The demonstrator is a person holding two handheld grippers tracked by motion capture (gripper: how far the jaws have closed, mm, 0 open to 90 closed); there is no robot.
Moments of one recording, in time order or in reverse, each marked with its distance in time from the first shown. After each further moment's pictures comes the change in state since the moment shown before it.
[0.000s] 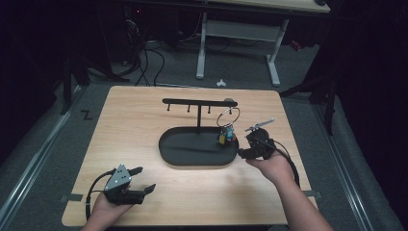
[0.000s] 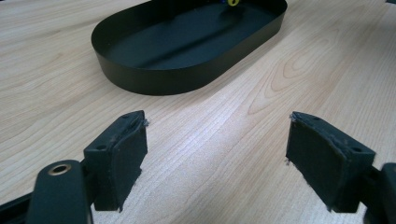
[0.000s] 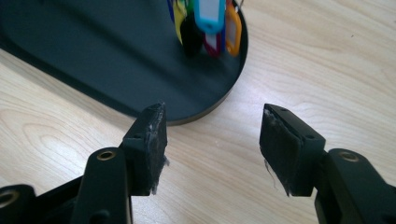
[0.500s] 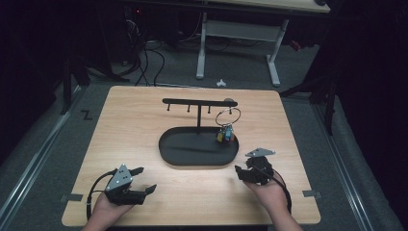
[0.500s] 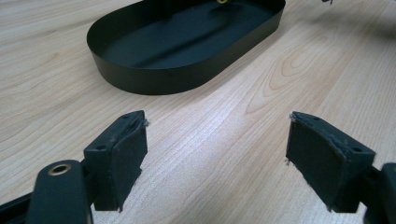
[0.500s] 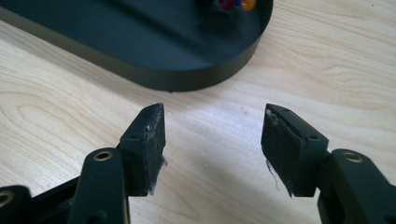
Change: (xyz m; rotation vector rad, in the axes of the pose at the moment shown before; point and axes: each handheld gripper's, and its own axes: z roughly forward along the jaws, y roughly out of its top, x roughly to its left) left arm -0.001 0.000 0.002 0.010 -0.004 0.012; right arm 0.024 -0.074 0.027 -0.182 -0.040 0.012
